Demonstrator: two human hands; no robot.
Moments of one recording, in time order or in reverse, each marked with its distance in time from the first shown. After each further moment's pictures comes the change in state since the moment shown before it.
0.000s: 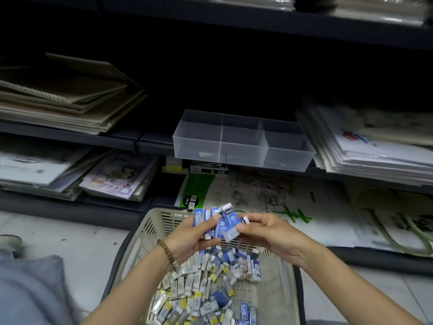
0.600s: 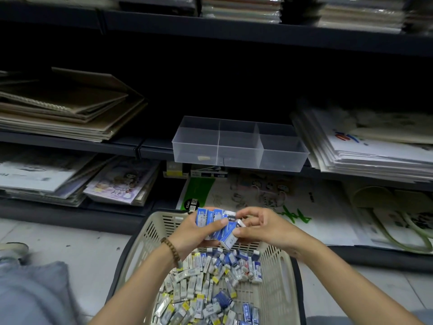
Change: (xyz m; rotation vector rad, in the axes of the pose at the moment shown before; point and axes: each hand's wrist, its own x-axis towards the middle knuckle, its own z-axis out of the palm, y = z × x) left_hand -0.009 0.012 0.013 0.226 0.005 0.086; right_hand -0.012 -0.012 0.005 -0.420 0.055 -0.107
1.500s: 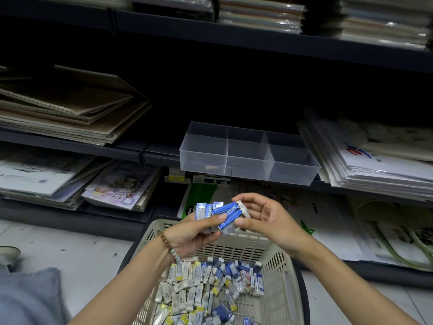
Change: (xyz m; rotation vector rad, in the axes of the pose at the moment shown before) left_hand 0.010 0.032 -0.021 -0.366 -0.145 -0.137; right_hand 0.017 -0.033 0.002 0.192 0.013 -0.313
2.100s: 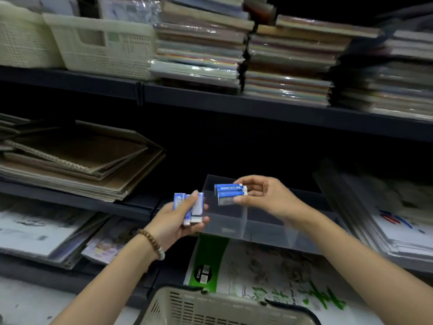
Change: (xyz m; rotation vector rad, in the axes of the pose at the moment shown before) left_hand 0.029 0.141 -0.041 0.131 0.257 0.436; right_hand 0.145 -0.099 -0.022 -0.294 0.082 -0.139
